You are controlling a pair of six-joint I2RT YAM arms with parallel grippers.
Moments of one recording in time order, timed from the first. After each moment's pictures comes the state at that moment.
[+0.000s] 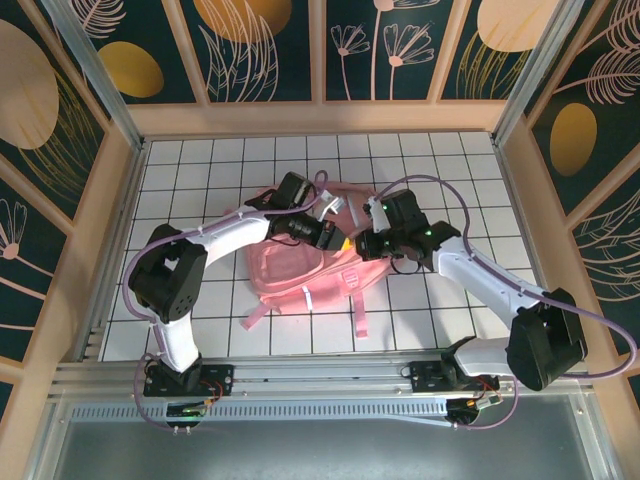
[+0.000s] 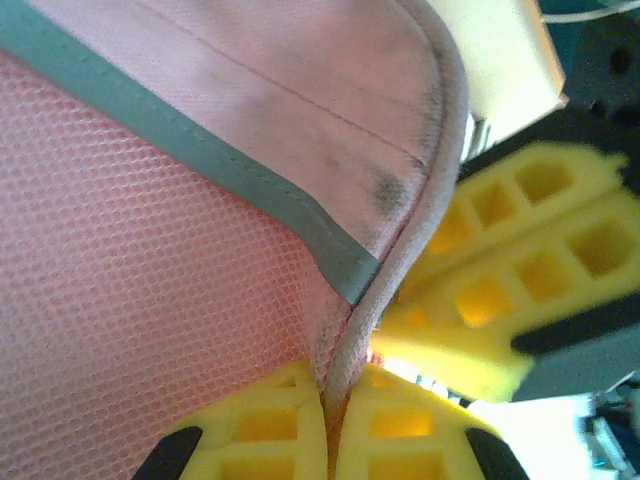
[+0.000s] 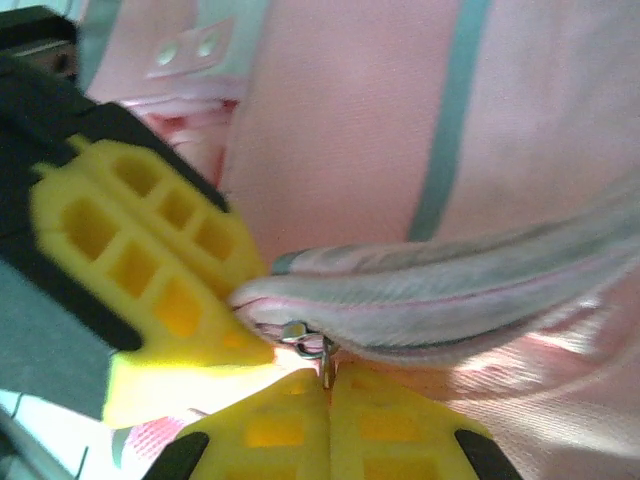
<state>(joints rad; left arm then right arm) -0.63 1.85 1.29 -0.34 0.84 -0.22 0.56 1.30 0.93 -0.51 -0.25 0.34</state>
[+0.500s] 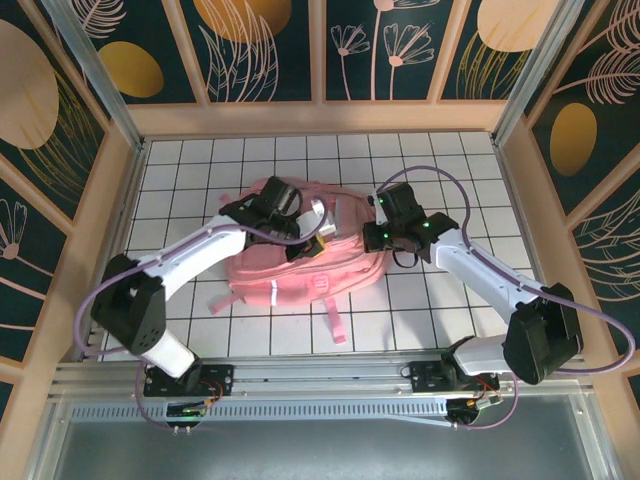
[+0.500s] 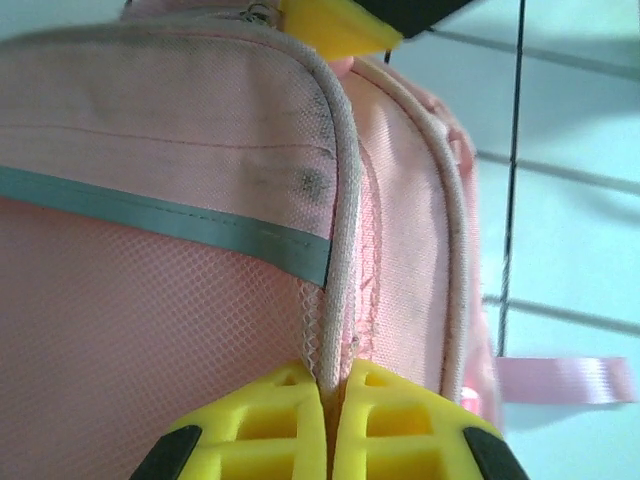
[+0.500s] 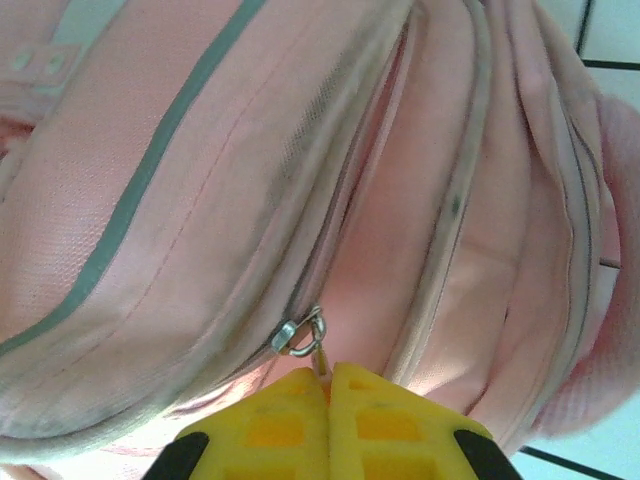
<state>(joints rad) -0.64 1.55 1.15 -0.54 0.48 0.55 0.56 1.34 1.00 -0.59 -0.11 0.33</state>
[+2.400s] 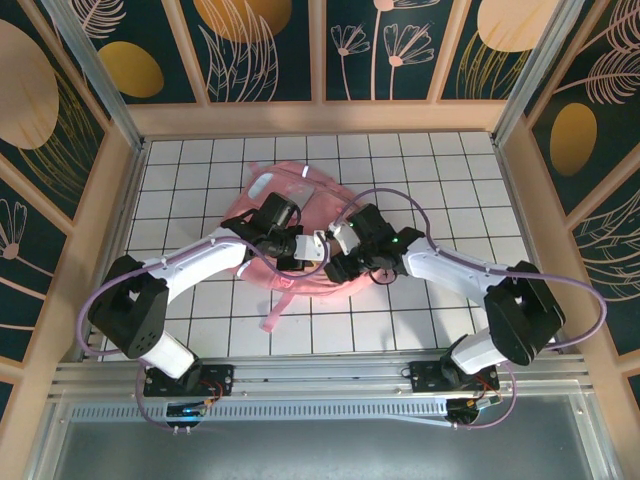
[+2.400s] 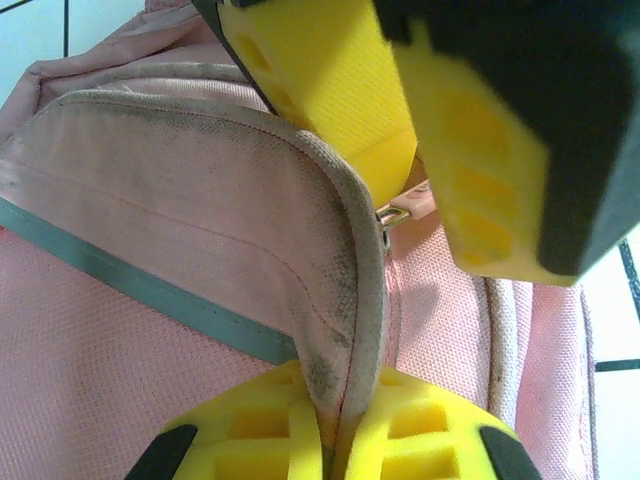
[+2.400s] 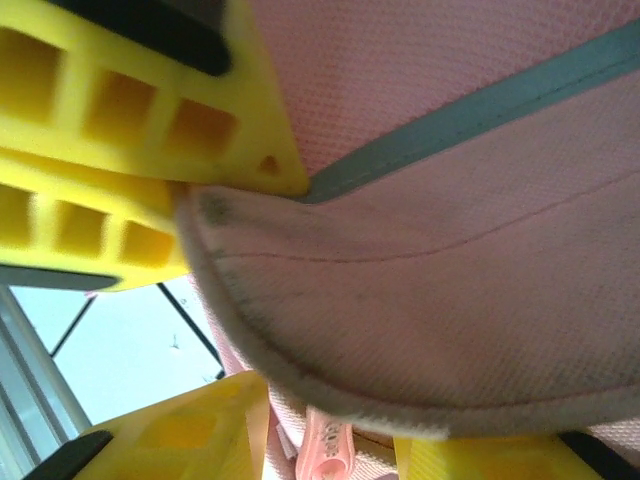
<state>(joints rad) -0.67 1.57 1.04 -0.44 0.41 0.96 0.73 1.47 0.92 -0.44 -0.36 0.12</state>
